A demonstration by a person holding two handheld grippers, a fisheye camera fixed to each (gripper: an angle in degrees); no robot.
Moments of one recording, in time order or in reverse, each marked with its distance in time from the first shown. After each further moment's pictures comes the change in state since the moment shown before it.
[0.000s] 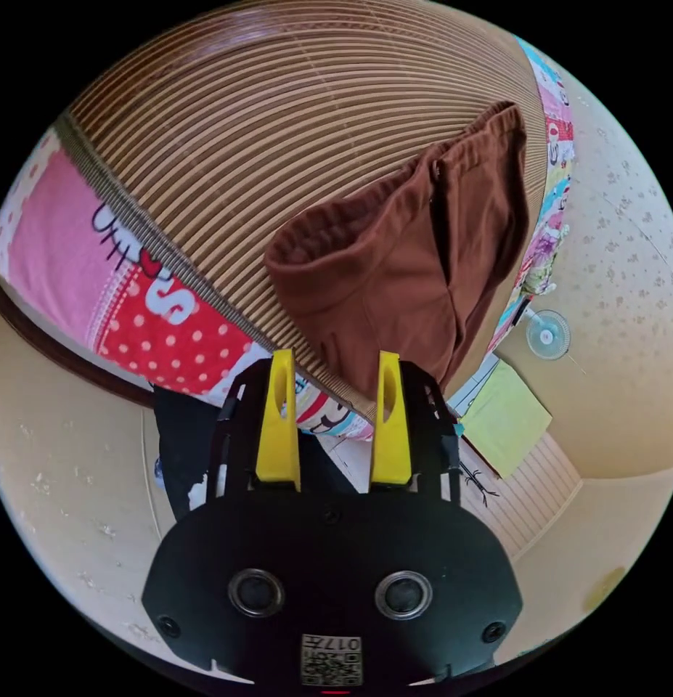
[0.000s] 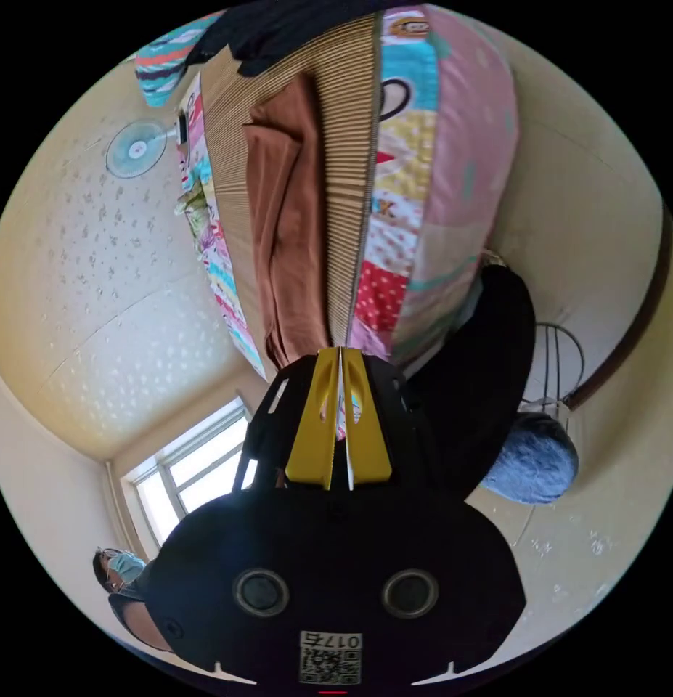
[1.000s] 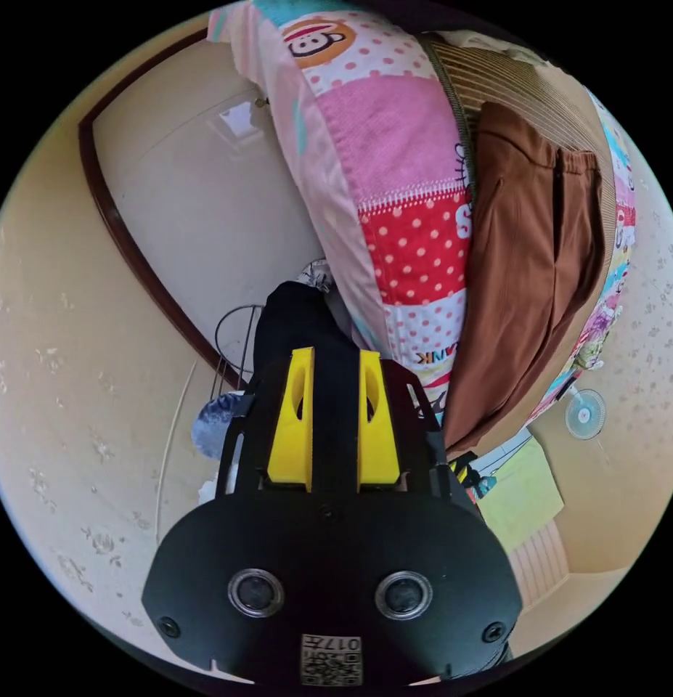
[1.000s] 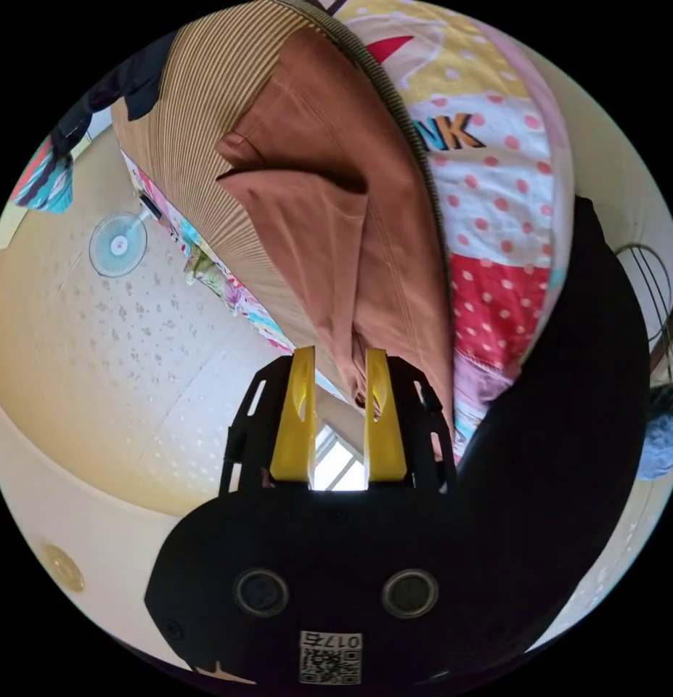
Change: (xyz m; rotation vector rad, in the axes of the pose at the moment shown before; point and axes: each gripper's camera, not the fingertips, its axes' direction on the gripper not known) left arm -0.114 0.161 -0.134 0.161 -0.160 -0.323; right arm -0.195 -0.029 -0.028 0.001 -0.330 0.330
